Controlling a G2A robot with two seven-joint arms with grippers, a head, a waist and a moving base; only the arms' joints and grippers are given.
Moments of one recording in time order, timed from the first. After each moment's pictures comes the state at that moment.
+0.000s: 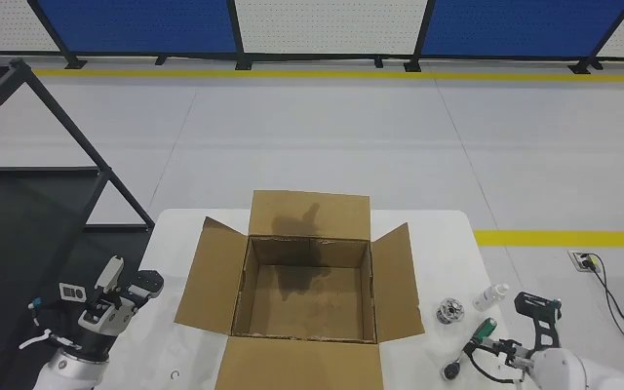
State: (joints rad) left arm 1.50 -1.15 -1.88 -1.86 -0.50 -0.19 -0.49; right arm -1.33 -1.20 1.72 -1.96 -1.33 0.39 1.43
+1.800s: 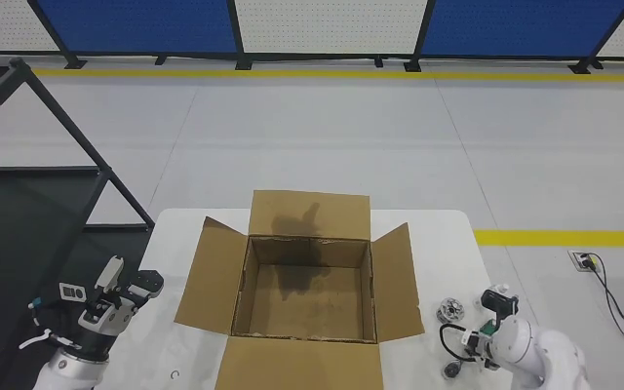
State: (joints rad) left arm 1.50 -1.15 -1.88 -1.86 -0.50 -0.19 -0.49; right arm -1.12 -1.35 1.70 -1.61 -1.37 0.36 1.46
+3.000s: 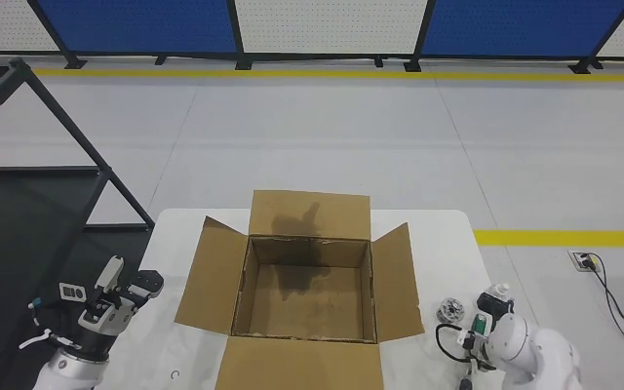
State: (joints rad) left arm 1.50 -1.15 -1.88 -1.86 -0.50 -0.19 -0.49; right arm -1.10 -1.48 1.80 -1.61 -1.49 0.29 1.53
